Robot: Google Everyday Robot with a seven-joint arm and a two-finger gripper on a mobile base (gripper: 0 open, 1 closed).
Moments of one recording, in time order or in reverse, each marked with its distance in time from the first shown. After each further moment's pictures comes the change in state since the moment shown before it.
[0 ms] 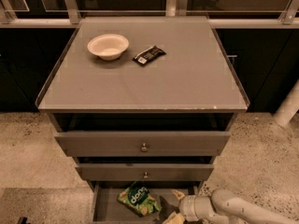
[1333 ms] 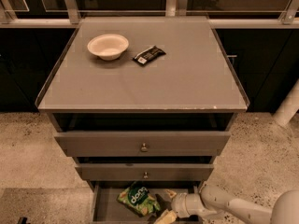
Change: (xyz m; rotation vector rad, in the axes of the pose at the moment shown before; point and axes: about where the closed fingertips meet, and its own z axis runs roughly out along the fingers) arm 0.016 -0.019 0.048 -0.043 0.021 0.007
